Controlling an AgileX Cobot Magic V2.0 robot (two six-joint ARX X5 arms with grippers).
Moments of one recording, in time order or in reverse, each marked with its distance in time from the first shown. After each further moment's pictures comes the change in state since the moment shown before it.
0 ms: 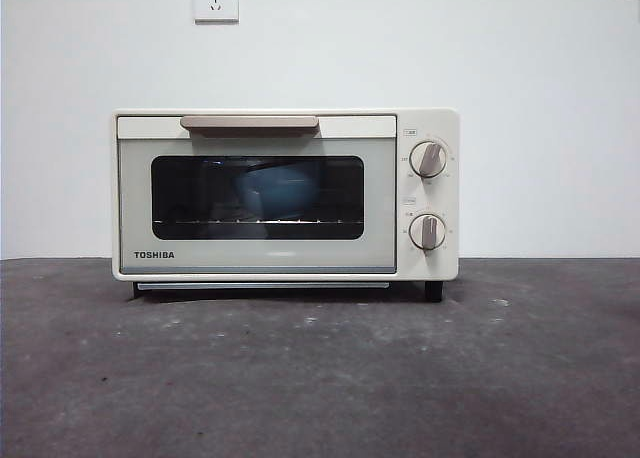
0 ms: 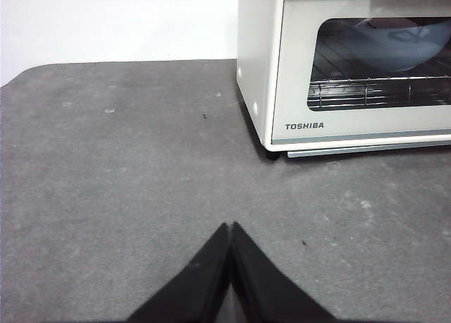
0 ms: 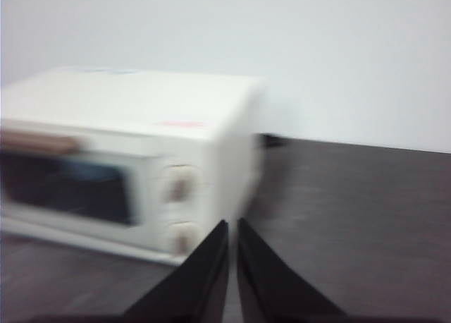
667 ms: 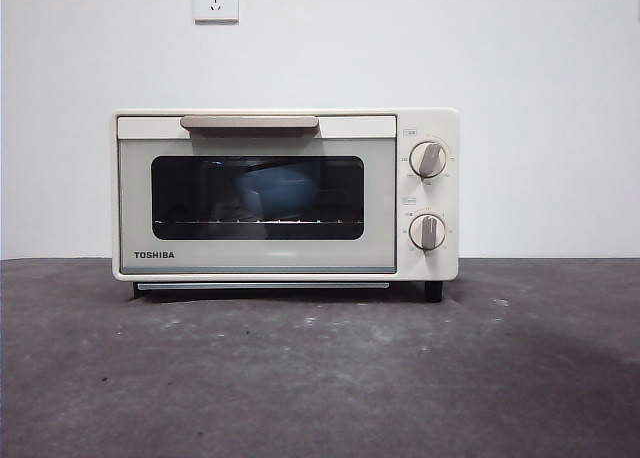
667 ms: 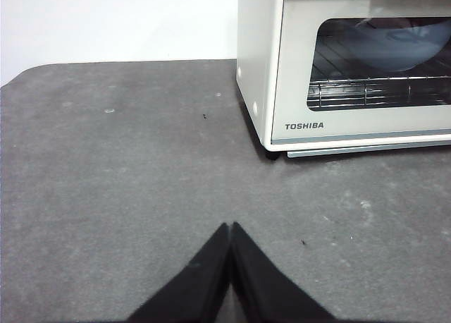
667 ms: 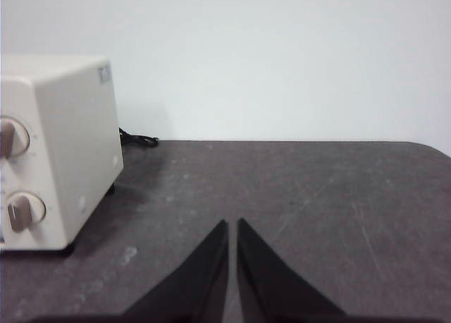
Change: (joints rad) left arm 0.000 0.000 0.000 0.000 0.000 0.000; right arm -0.311 -0.386 -0.430 0.153 -0.026 -0.052
